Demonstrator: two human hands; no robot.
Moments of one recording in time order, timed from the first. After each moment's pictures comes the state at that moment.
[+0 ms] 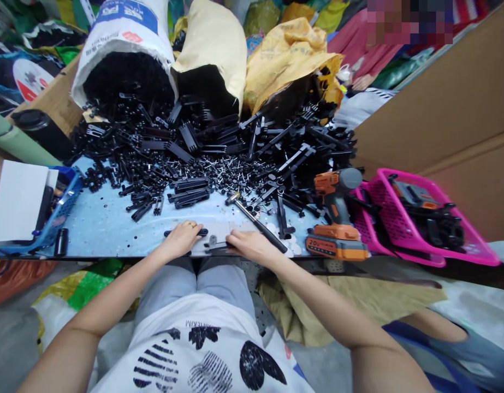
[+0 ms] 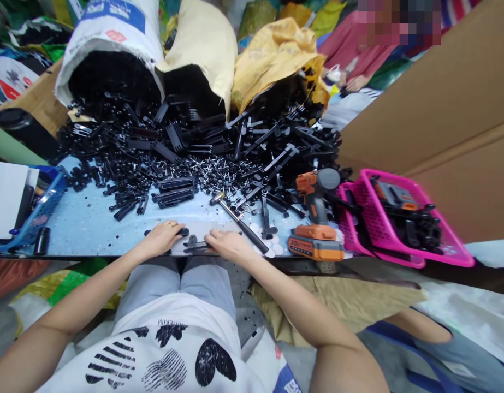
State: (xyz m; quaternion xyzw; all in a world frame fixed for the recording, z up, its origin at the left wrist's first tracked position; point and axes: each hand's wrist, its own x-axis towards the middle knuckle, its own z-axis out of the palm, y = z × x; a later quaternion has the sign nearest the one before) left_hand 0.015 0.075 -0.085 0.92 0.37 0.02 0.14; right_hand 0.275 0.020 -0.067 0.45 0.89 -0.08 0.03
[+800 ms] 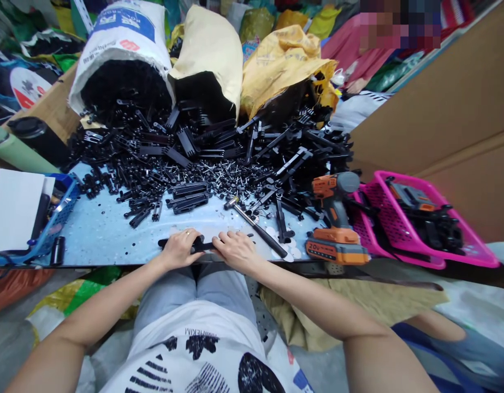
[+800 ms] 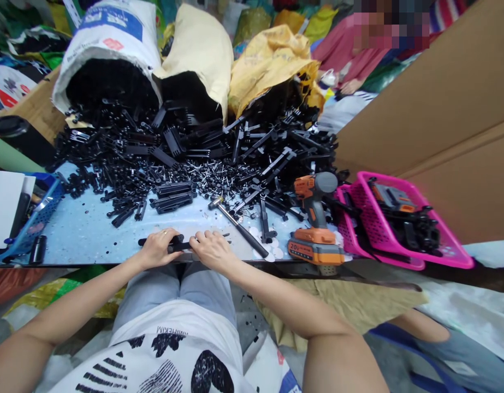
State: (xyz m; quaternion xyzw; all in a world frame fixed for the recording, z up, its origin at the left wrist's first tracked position) left_hand 0.009 0.071 -0.090 0.92 0.33 0.17 0.15; right_hand 0.218 0.017 -0.034 0.49 0.87 0.00 0.06
